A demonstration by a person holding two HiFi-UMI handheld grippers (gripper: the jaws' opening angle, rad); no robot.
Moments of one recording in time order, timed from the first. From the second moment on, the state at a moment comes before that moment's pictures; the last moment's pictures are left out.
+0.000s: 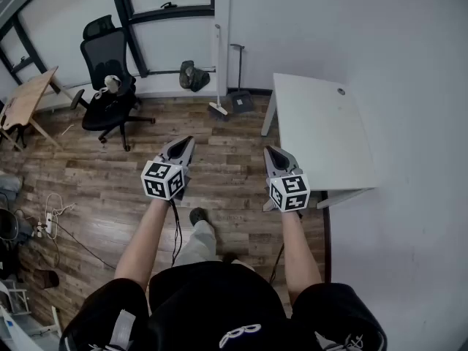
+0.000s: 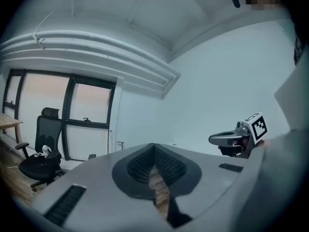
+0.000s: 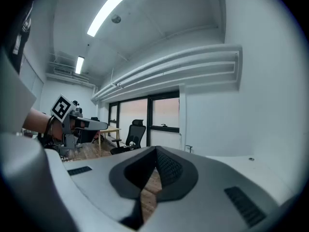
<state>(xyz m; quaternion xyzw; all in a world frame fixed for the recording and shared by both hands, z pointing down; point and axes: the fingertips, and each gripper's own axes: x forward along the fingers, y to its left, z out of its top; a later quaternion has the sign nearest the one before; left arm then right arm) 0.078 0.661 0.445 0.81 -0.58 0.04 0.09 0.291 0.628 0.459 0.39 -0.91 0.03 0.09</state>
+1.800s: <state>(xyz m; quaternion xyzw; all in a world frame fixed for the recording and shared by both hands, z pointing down) -0.054 0.352 0.477 0.86 -0.49 0.06 0.10 0.188 0.362 0.478 0.50 -0.86 0.04 0.12</state>
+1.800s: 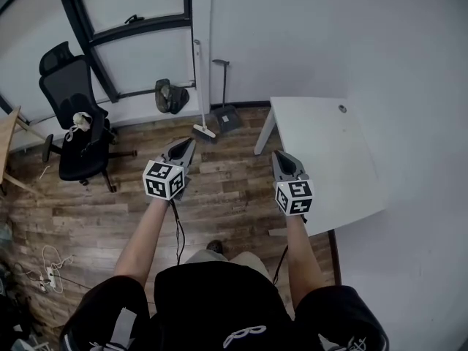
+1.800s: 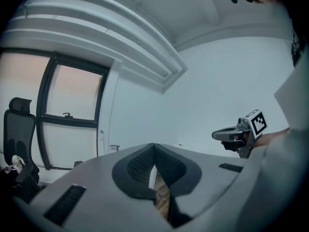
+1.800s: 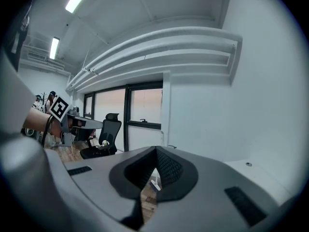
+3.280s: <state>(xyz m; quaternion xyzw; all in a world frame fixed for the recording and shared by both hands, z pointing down) -0.072 0.067 0.471 0.84 -0.54 0.05 0.10 0.156 0.048 0.478 0.44 -0.89 0.05 0.12</state>
